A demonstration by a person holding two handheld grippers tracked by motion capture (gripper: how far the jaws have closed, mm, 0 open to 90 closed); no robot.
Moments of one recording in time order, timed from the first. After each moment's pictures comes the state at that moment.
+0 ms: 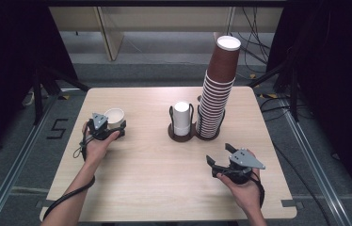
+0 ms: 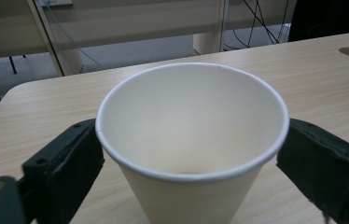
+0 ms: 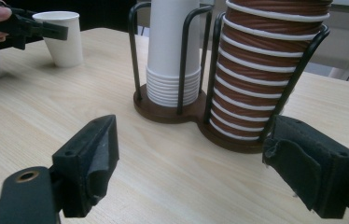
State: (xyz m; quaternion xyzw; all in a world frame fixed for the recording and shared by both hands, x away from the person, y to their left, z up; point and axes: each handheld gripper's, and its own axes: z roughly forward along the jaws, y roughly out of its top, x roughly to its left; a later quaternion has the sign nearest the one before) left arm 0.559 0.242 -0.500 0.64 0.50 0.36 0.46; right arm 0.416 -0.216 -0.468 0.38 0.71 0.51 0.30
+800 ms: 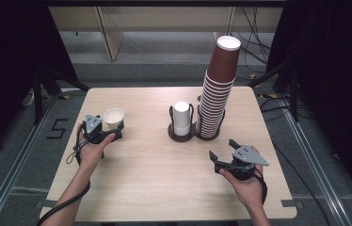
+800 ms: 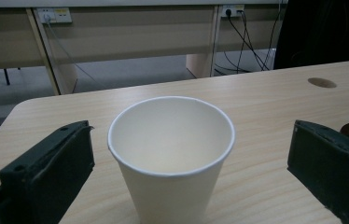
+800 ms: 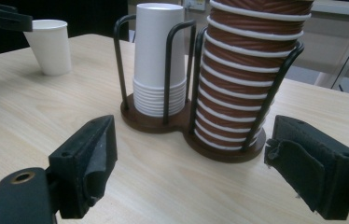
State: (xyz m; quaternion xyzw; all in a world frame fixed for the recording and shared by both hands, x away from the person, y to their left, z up) left arm 0.529 0.244 -0.477 0.61 0.49 0.36 0.51; right arm 0.423 -0.222 -0.458 0.39 0.70 0.51 0.32
